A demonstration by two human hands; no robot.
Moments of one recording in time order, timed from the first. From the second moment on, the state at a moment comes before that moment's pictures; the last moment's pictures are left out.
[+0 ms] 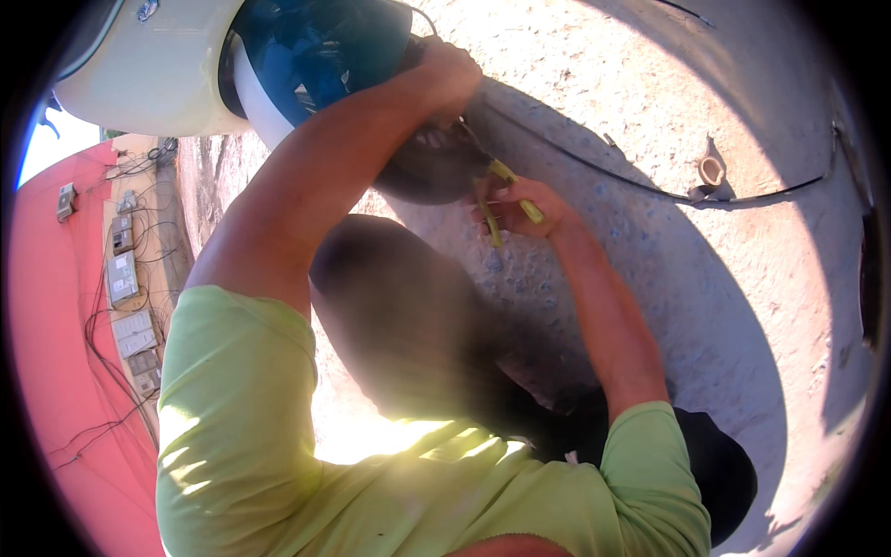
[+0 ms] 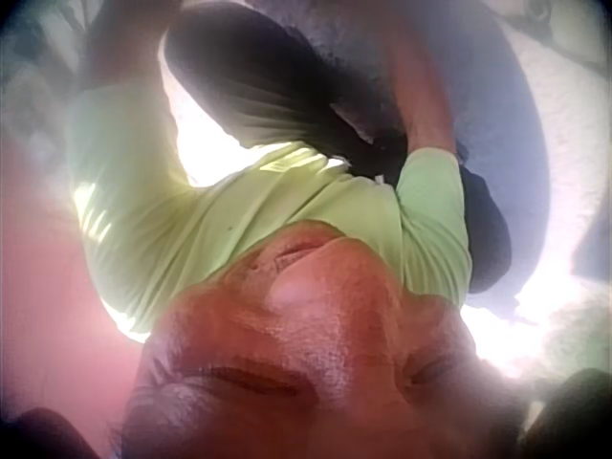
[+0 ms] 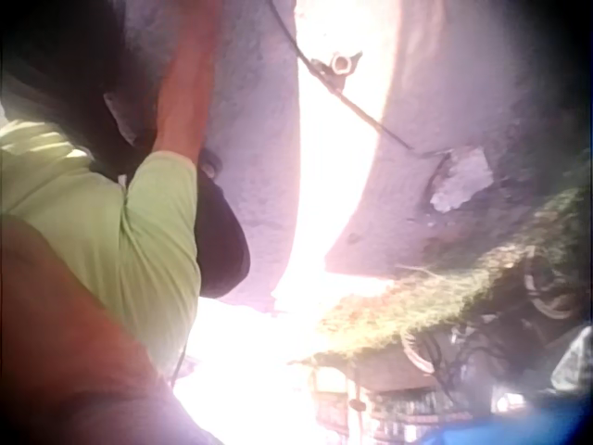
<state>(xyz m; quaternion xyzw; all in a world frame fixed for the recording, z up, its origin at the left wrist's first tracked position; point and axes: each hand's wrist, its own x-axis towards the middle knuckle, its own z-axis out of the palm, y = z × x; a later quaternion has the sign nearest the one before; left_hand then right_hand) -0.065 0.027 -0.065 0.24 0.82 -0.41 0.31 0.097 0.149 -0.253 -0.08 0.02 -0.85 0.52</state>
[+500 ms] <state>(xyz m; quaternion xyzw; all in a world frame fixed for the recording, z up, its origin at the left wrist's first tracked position) -0.066 0.028 -0.065 0.23 0.82 -0.42 0.33 0.085 0.155 -0.158 -0.19 0.68 -0.57 0.41</state>
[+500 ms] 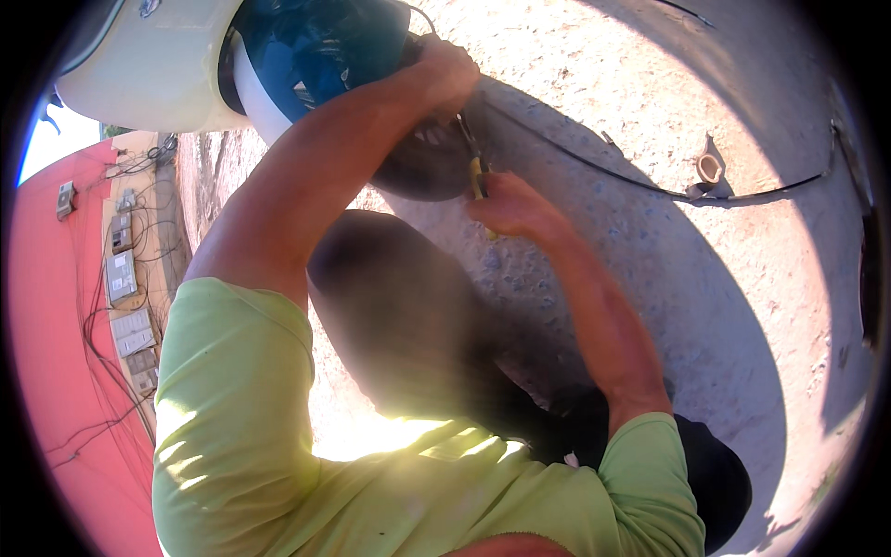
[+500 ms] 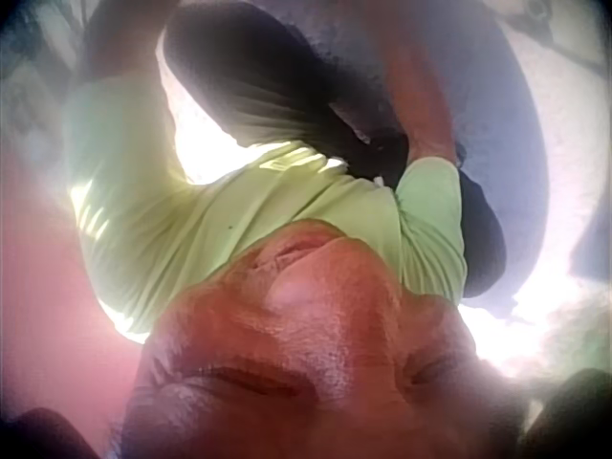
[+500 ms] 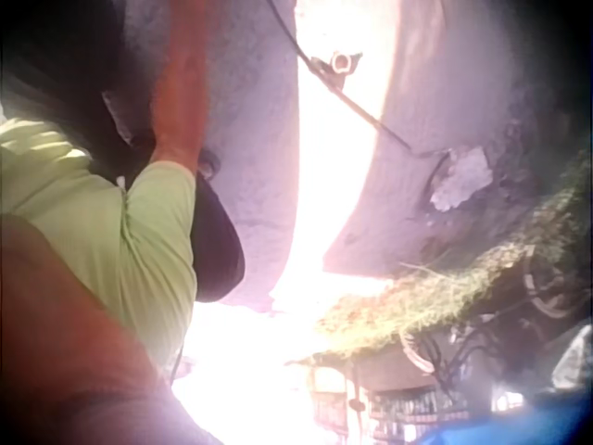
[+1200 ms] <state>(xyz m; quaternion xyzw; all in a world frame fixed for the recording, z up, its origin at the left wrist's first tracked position) -0.066 0.034 -0.064 0.20 0.81 -0.43 0.35 0.098 0.149 -0.190 -0.12 0.53 -0.71 0.44</state>
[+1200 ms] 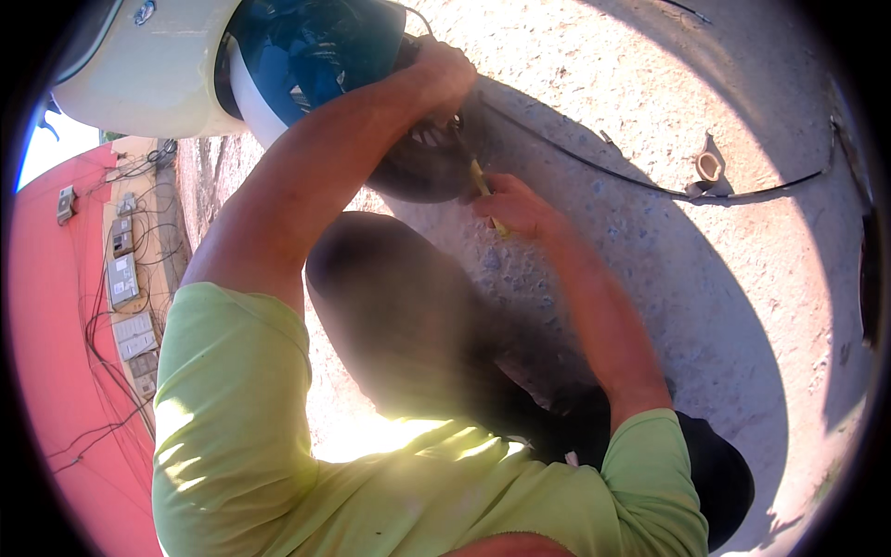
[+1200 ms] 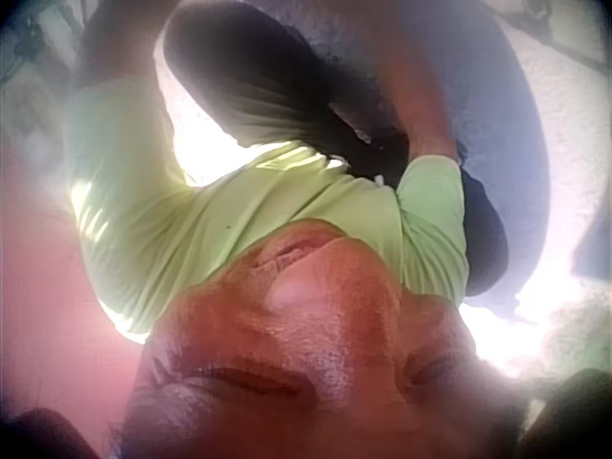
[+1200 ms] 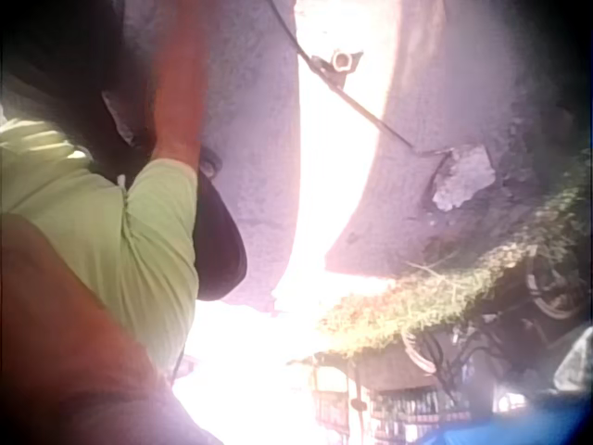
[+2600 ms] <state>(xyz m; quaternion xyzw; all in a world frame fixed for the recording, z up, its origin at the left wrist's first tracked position) -0.066 0.030 -0.063 0.24 0.82 -0.41 0.32 0.093 0.151 -0.244 -0.09 0.09 -0.84 0.52</state>
